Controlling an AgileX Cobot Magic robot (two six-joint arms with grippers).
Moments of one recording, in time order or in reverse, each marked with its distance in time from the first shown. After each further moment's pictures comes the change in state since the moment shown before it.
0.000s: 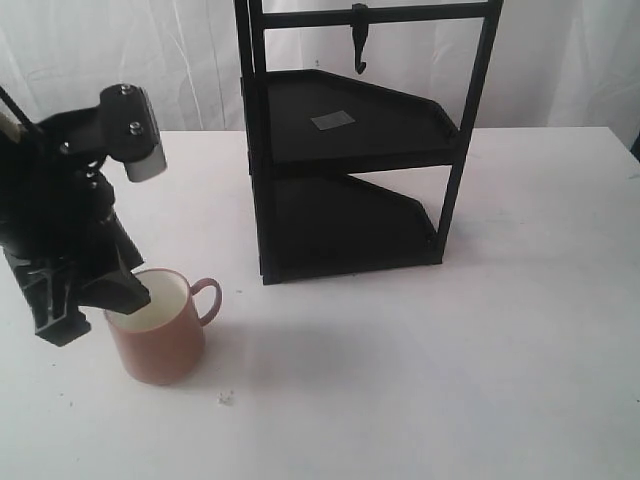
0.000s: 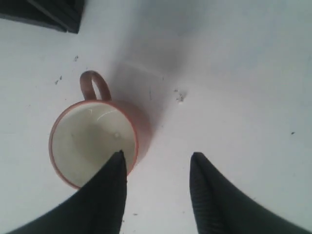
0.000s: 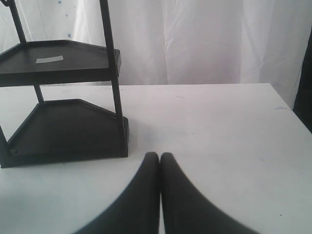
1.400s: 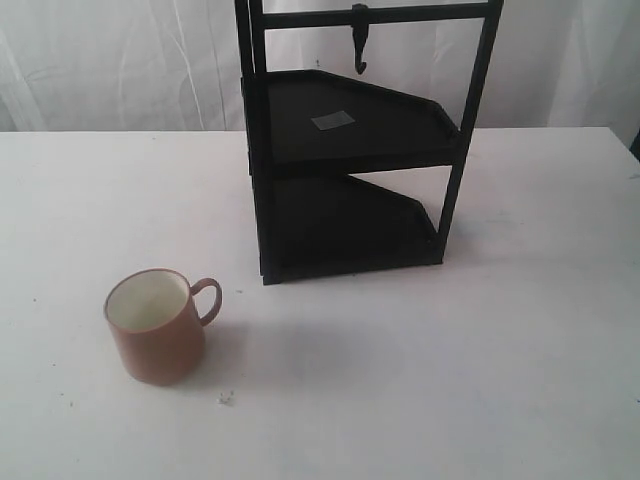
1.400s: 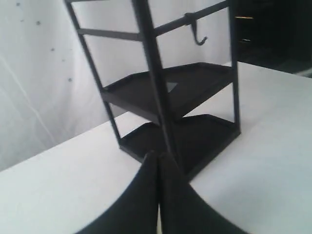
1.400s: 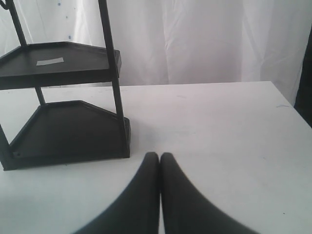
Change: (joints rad) left arm 0.024 -0.933 0.606 -0.121 -0.722 -0.308; right arm 0.000 0.000 0.000 0.000 0.000 0.021
